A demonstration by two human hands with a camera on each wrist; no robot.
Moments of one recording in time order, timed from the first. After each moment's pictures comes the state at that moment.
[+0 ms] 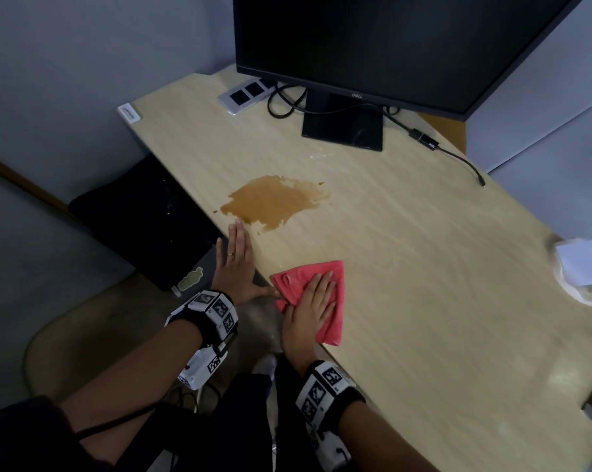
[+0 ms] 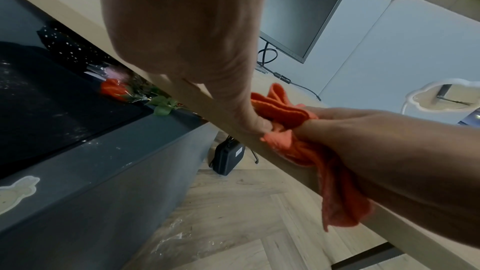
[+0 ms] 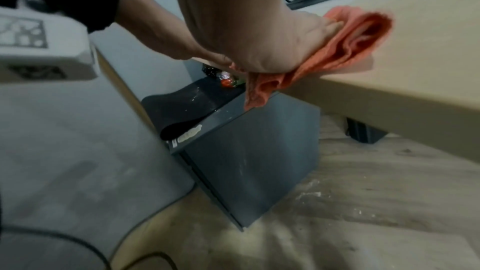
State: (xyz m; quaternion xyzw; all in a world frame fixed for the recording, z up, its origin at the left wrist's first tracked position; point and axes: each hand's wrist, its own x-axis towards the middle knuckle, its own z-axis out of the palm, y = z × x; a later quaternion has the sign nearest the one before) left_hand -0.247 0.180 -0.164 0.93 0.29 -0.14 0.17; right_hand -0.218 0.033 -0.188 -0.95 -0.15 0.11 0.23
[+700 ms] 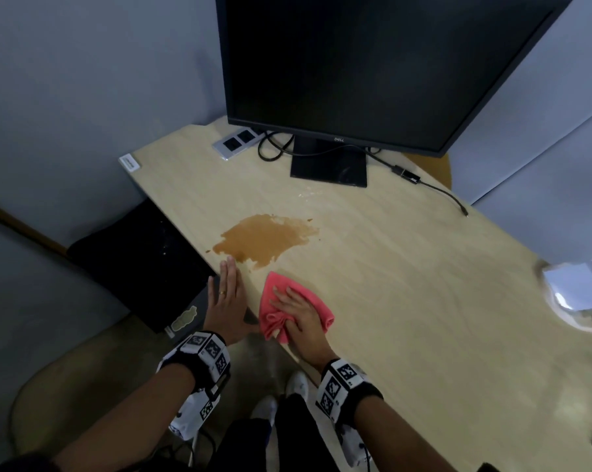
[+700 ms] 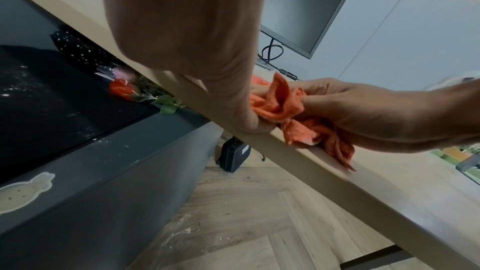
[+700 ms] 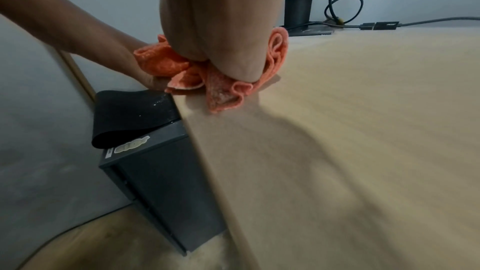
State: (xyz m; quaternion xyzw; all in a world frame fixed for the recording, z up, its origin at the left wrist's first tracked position) left_hand -0.243 0.180 -0.172 0.92 0.31 -0.16 0.19; right_hand -0.138 0.027 -0.189 -0.77 -0.45 0.25 0.38
